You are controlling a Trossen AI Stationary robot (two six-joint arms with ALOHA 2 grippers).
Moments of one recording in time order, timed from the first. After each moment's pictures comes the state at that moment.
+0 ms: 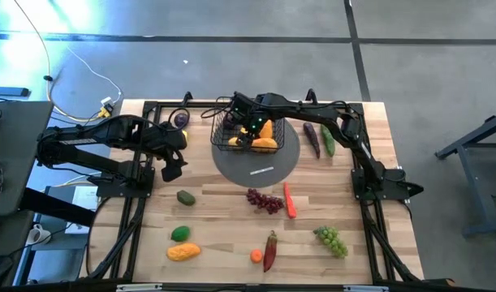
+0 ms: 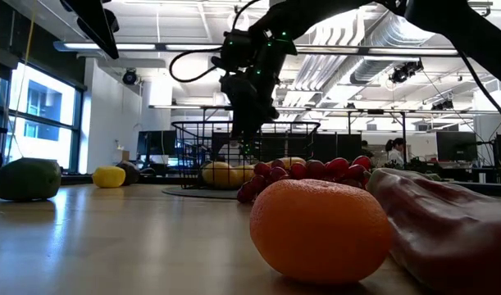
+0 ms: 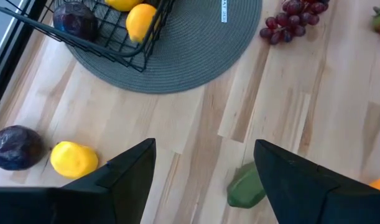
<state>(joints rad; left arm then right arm) 0.16 1.00 1.14 -1.21 -0.13 -0.23 -0.35 2.21 2.03 -0.99 -0.08 0.05</state>
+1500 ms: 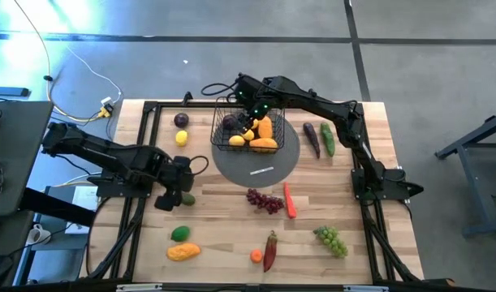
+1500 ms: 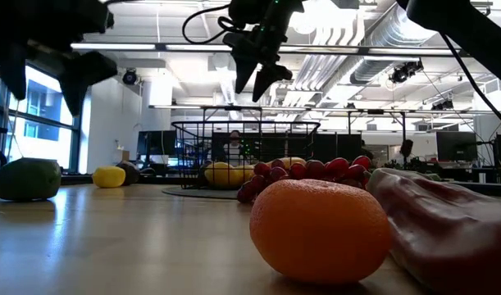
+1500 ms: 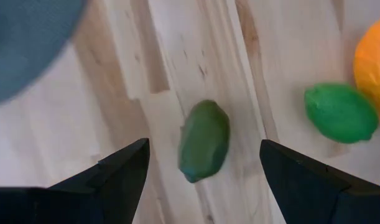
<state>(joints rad) -0.11 1.08 0.80 -0.98 0.04 0.01 -0.35 2.20 2.36 -1.27 0.02 0.31</state>
